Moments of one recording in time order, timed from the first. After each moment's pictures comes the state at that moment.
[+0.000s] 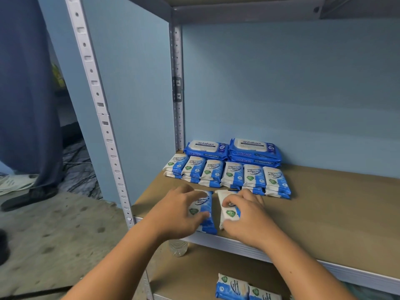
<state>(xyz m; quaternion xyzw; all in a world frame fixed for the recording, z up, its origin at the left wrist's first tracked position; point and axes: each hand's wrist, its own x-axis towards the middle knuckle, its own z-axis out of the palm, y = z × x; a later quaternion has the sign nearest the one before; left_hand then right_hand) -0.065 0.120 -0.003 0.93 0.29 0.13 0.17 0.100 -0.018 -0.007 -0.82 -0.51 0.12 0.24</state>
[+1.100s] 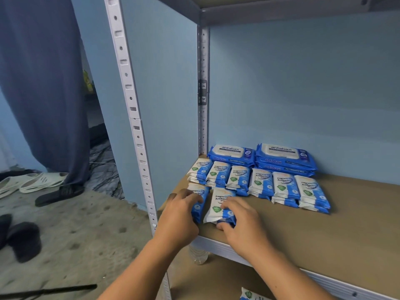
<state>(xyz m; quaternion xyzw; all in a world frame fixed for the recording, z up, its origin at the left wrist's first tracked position) -0.092 0.154 -0.029 0.88 0.41 0.22 0.14 0.062 0.054 -0.049 -0.74 -0.56 0.05 0.39</state>
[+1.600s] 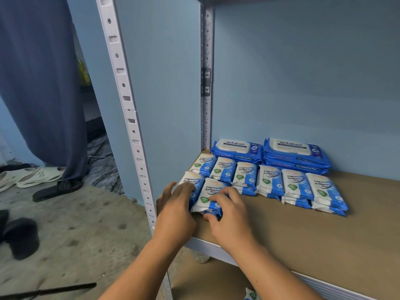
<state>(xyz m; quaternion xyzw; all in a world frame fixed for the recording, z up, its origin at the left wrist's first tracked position) -0.087 0.189 -0.057 0.85 0.43 0.28 0.11 0.043 0.108 -0.068 -0.72 -0.54 0.02 0.43</state>
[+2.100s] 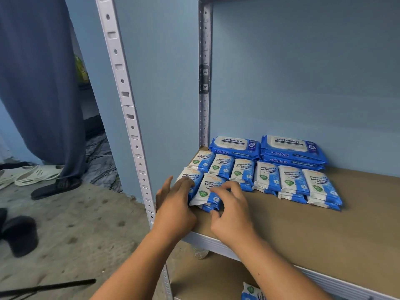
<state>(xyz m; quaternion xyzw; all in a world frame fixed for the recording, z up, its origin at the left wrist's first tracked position) -0.085 0.189 -0.052 0.85 0.43 0.27 0.12 0.050 0.101 -0.067 -0.72 -0.55 0.00 0.42</state>
